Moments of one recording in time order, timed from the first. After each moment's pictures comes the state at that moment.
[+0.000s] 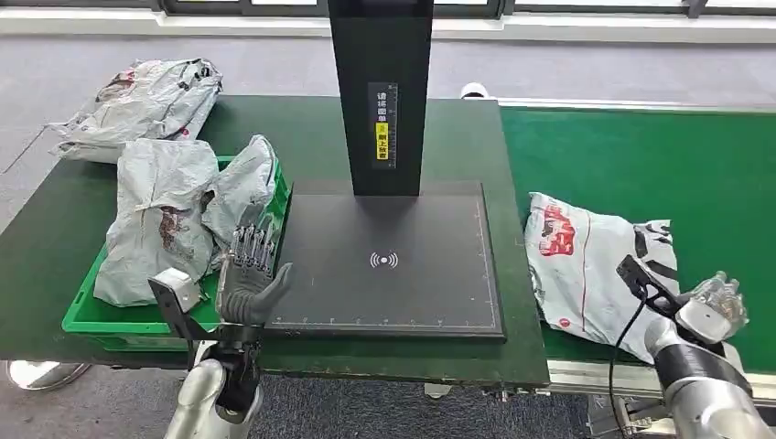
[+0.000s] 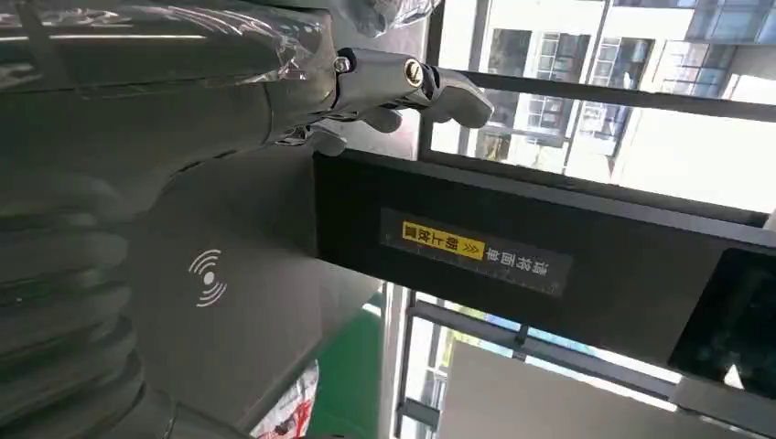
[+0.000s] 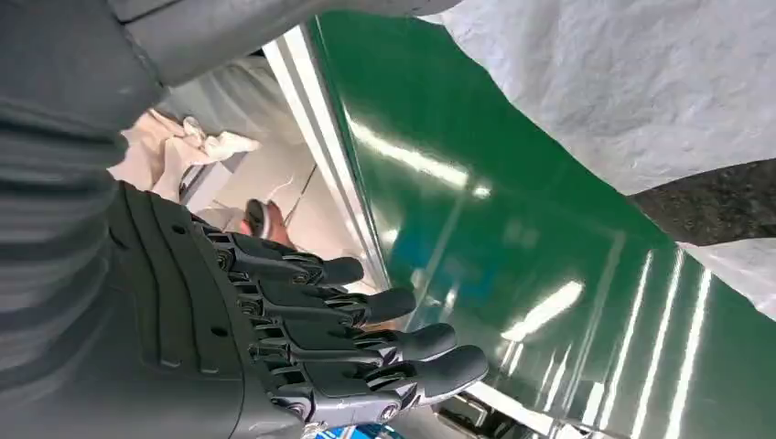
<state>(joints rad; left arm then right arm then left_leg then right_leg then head) -0.07 -0.18 -0.12 -1.45 0.28 -0.23 -0.39 -0.61 -0.29 -0.21 -0.44 1.42 -0.11 0.37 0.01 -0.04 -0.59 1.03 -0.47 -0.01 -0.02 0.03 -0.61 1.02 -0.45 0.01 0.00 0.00</state>
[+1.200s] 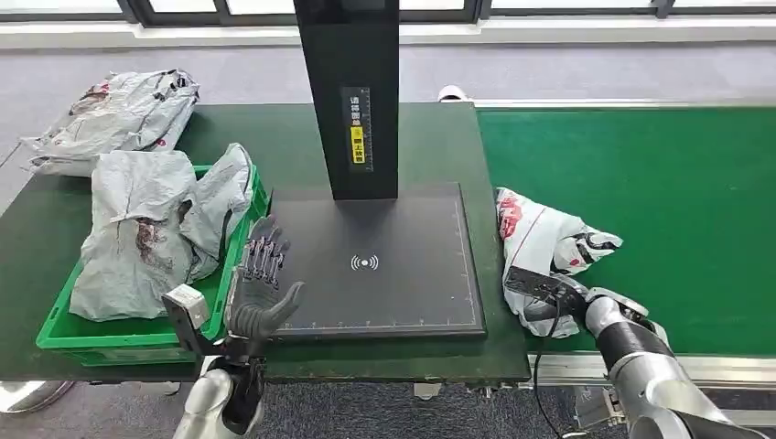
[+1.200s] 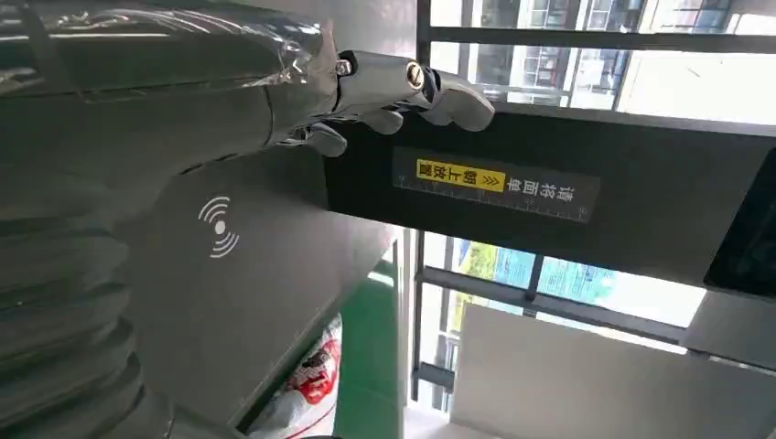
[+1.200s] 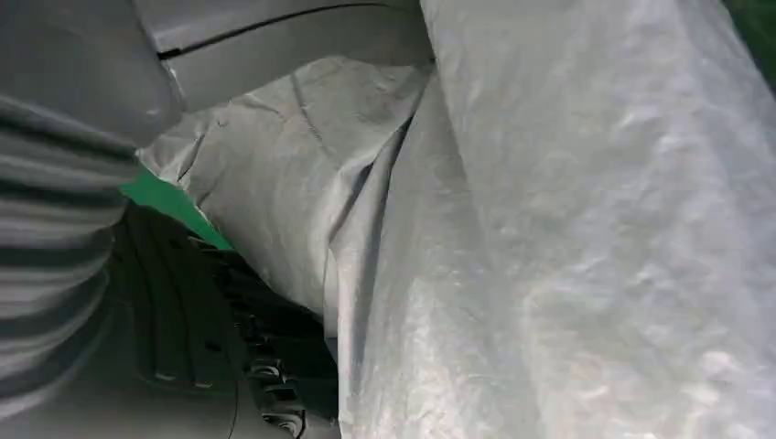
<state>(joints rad) -0.05 -0.17 -0.12 -1.40 0.22 -0.29 -0.47 -0.68 -0.09 -0.12 -0.32 1.20 0.53 -0.31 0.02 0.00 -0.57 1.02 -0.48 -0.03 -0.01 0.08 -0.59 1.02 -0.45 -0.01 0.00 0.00</state>
